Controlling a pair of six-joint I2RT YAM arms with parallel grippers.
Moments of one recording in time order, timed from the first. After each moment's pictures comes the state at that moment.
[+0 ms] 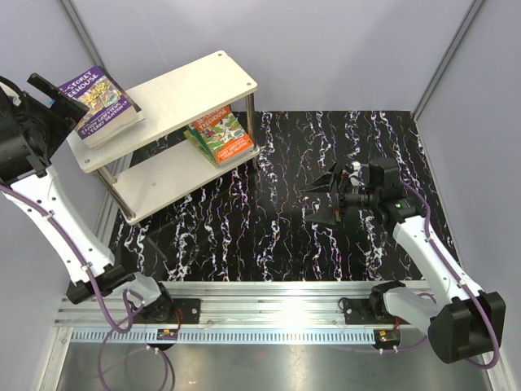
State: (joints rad) left arm 0.58 1.51 2.38 -1.35 0.30 -0.49; right arm 0.24 1.05 0.83 -0.34 -0.95 1.38
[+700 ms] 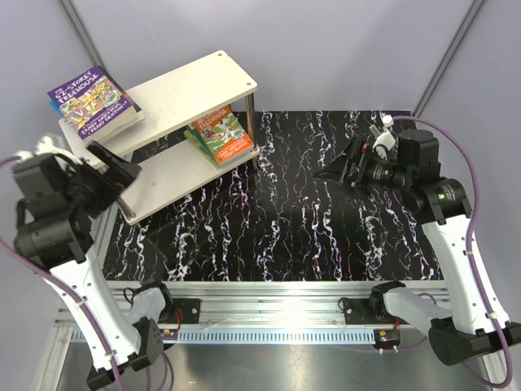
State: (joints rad) left arm 0.44 0.98 1.79 -1.33 0.32 -0.51; right arm 0.25 1.05 1.38 -0.83 -0.64 0.75
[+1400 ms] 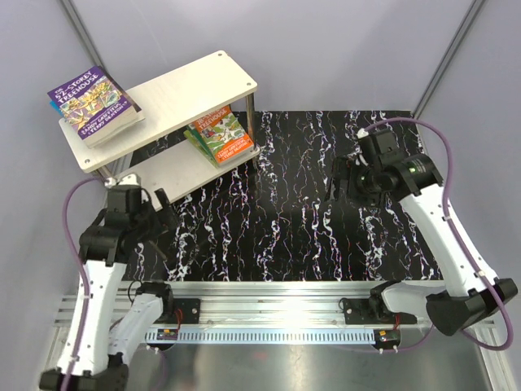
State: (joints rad) left arm -0.06 0.72 1.00 -1.14 -0.06 -0.48; right arm 0.39 1.23 1.48 -1.24 -0.06 0.49
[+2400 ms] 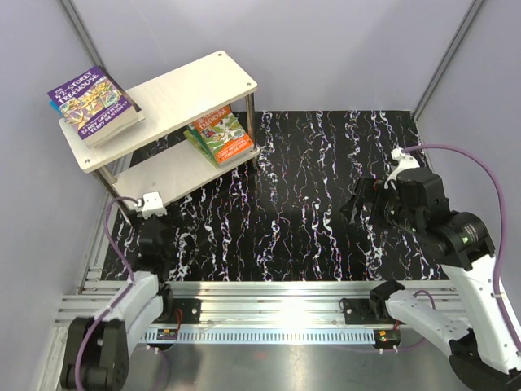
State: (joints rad) left arm -0.09 0.75 0.05 0.46 -0.36 -0.02; right arm 0.47 0.86 1.36 -1.19 0.05 0.48
